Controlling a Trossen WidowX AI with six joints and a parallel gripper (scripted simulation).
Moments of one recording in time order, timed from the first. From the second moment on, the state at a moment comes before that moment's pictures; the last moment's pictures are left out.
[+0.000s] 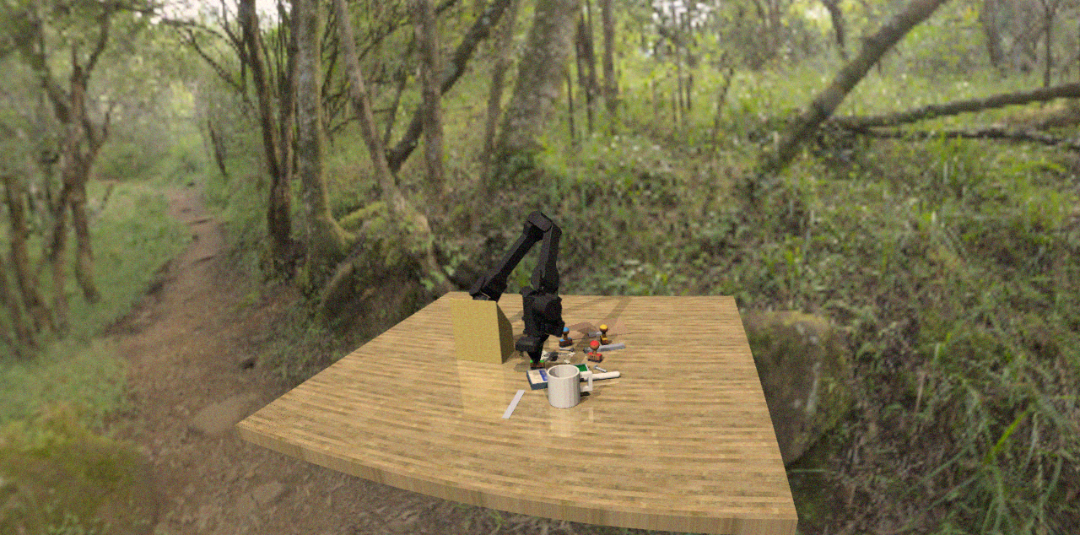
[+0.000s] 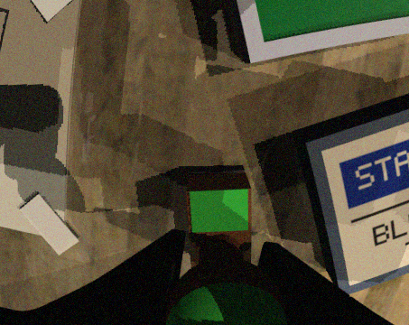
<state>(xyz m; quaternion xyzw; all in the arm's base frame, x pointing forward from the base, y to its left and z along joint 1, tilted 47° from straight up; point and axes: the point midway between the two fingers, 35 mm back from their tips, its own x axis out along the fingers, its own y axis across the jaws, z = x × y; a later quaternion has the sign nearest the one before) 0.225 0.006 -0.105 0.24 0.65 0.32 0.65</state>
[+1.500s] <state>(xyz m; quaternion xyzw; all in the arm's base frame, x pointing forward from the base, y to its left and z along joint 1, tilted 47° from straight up) 0.227 -0.010 -0.092 0.24 0.65 0.32 0.65</state>
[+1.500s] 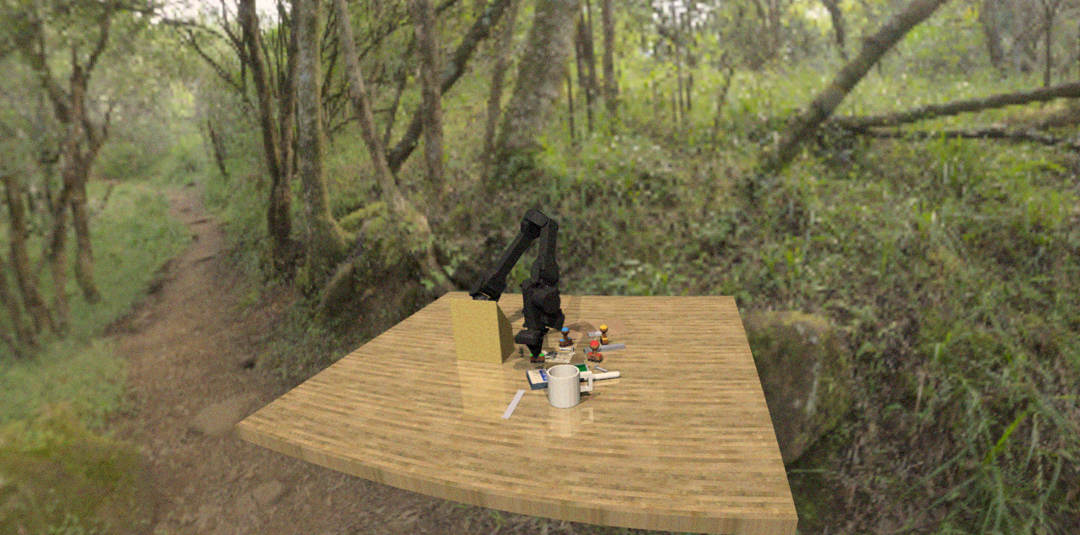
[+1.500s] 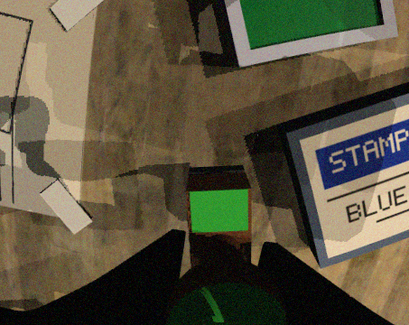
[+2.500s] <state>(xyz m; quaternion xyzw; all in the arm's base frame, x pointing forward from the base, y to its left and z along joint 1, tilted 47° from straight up) 0.228 -0.020 -0.082 0.23 0.65 0.32 0.65</state>
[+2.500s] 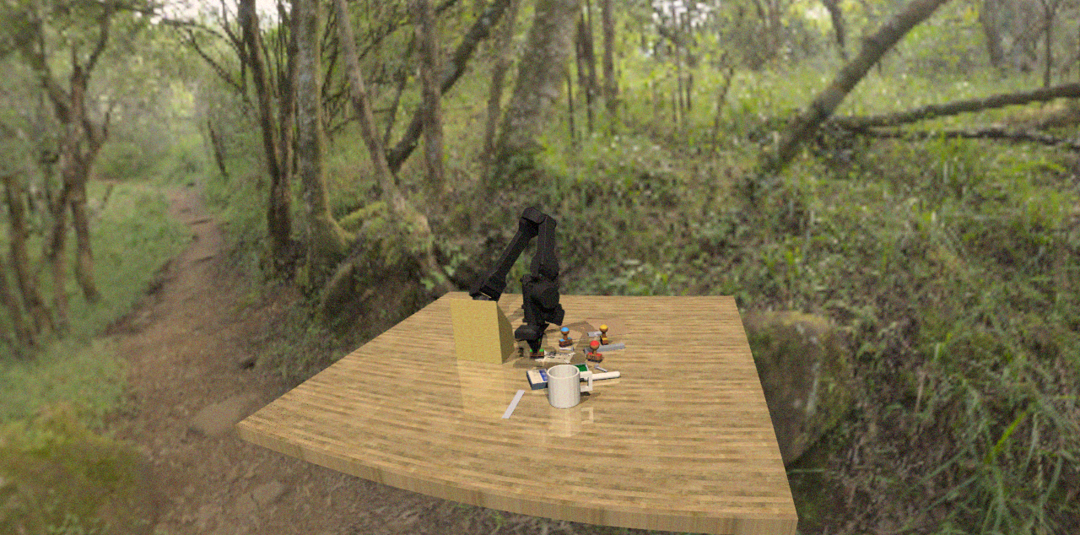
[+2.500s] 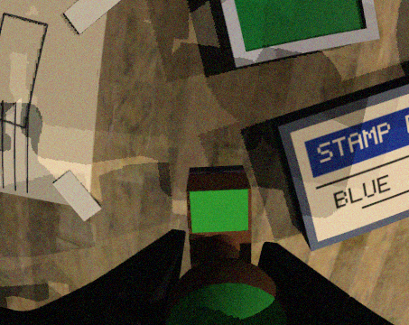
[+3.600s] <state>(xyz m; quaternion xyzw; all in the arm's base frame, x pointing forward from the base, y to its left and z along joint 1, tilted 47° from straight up) 0.228 -0.031 -0.070 0.23 0.65 0.32 0.65</state>
